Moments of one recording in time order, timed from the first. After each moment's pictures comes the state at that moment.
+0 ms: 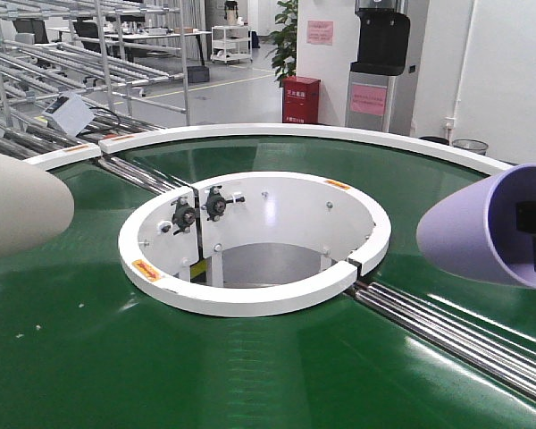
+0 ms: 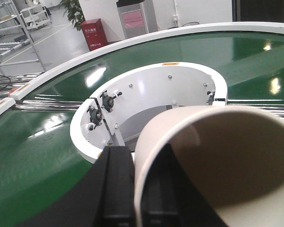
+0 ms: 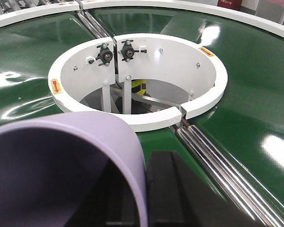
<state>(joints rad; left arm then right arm) -0.15 0.89 -1.19 -0.28 0.58 0.42 0.24 0.96 -1.23 0.11 0.70 -0.10</state>
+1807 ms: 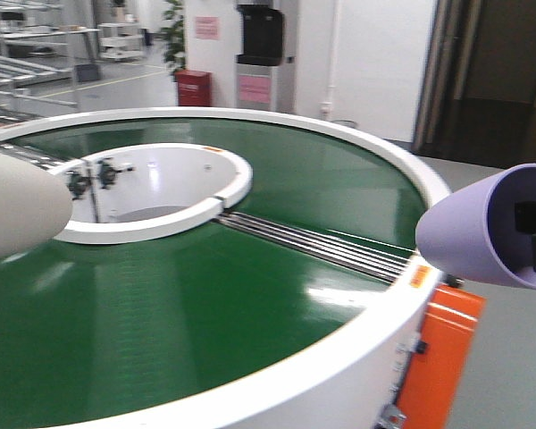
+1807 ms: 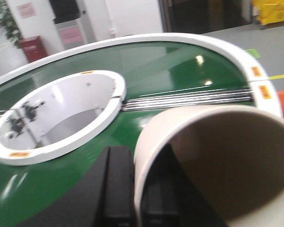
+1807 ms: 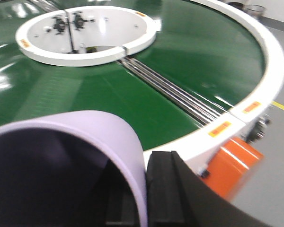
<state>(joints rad) -0.15 0.89 -1.19 -0.28 0.58 0.42 0.24 0.96 -1.23 0.11 0.70 -0.10</state>
